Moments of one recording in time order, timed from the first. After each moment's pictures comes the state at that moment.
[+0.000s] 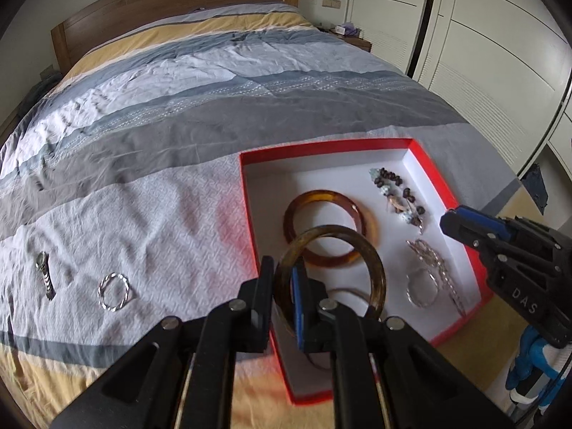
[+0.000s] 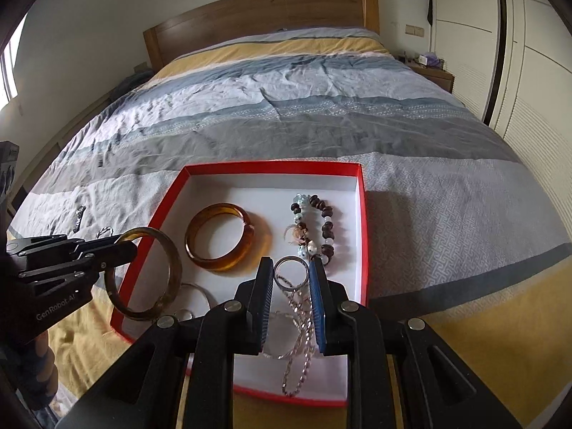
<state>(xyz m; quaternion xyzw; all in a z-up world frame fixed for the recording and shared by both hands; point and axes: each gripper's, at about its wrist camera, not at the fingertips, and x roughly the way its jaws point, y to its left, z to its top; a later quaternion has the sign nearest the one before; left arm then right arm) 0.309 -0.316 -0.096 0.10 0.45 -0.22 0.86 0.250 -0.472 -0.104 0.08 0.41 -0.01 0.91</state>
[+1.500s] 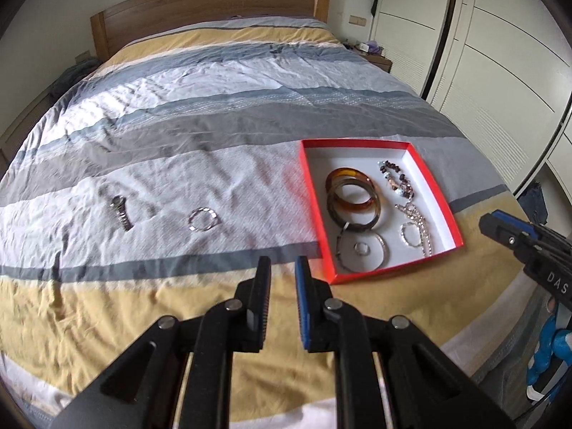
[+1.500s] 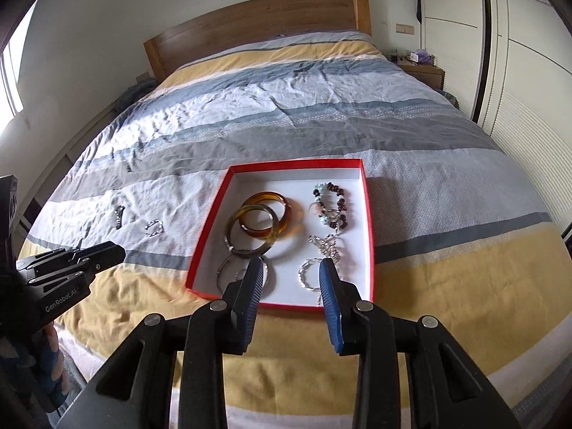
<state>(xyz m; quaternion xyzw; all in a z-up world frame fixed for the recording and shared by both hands) 0.208 -0.206 -0.028 0.06 0.44 -0.17 0.88 0.160 -0.433 -0.034 0.10 0.40 -0.02 0.91</state>
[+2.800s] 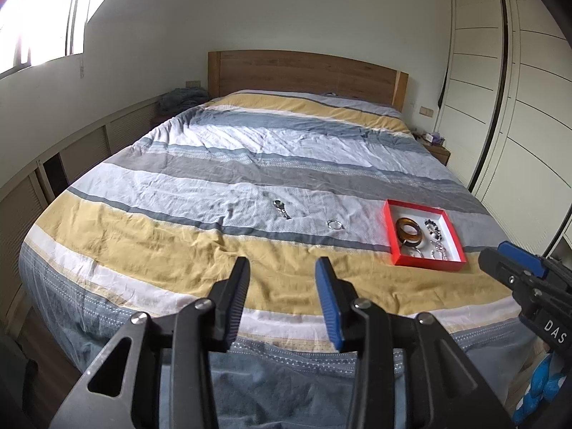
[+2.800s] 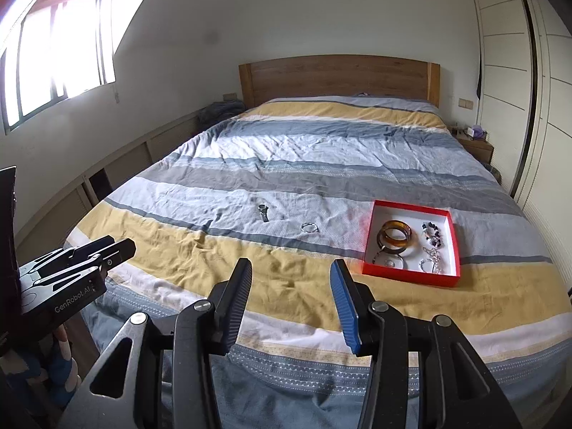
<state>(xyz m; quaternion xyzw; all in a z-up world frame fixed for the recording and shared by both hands) -0.006 -0.013 0.076 -0.03 0.31 -0.03 0.95 -0.014 -0.225 0.073 0.03 0.30 0.09 0.95</state>
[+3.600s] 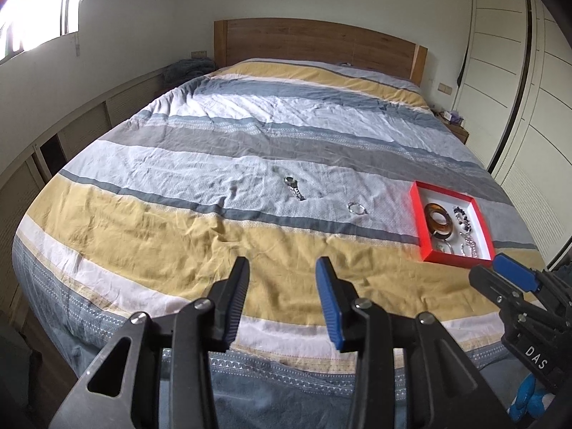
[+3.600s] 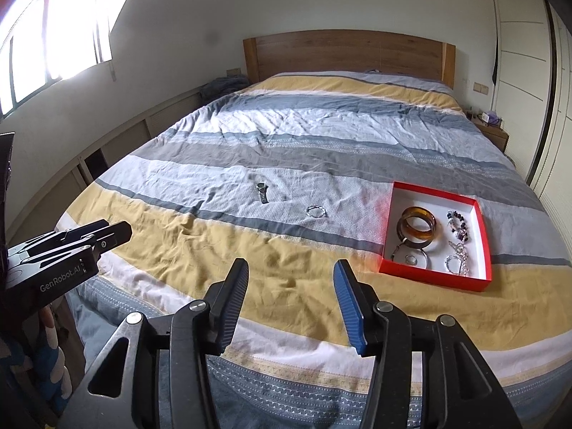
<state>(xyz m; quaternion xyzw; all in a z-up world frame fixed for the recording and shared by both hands) 0.081 -0.016 0.029 -0.02 0.38 -0.01 0.93 0.064 -0.215 0.017 0.02 0.35 0.10 0.93</state>
